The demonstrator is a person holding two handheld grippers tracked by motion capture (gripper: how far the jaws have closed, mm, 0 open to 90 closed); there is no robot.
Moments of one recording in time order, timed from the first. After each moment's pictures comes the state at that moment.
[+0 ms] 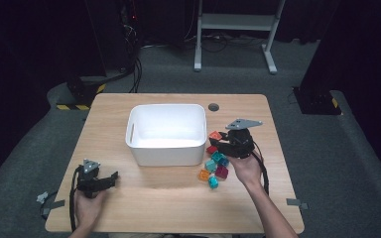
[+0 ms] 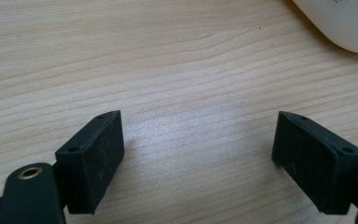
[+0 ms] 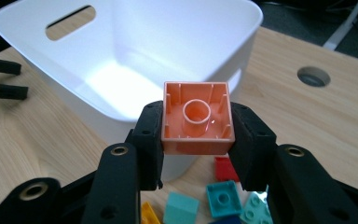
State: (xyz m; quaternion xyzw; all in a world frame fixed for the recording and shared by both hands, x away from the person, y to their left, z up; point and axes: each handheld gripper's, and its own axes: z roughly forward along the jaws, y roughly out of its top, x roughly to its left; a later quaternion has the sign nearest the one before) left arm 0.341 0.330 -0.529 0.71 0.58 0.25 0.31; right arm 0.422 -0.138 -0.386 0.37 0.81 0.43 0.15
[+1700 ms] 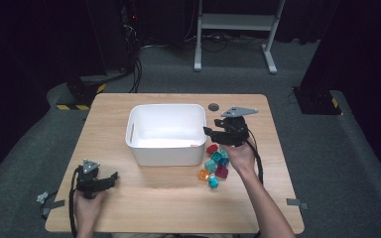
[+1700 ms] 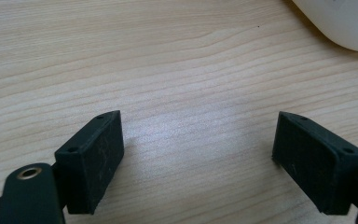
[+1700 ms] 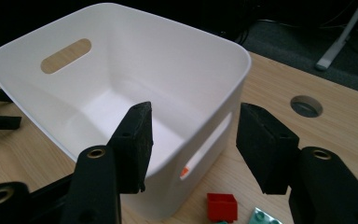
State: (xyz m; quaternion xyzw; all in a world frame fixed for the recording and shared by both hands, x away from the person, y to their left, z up) left arm 0.339 0.331 -0.529 0.71 0.58 0.25 0.31; right arm 0.446 -0.126 -0.369 0.36 0.80 0.45 0.16
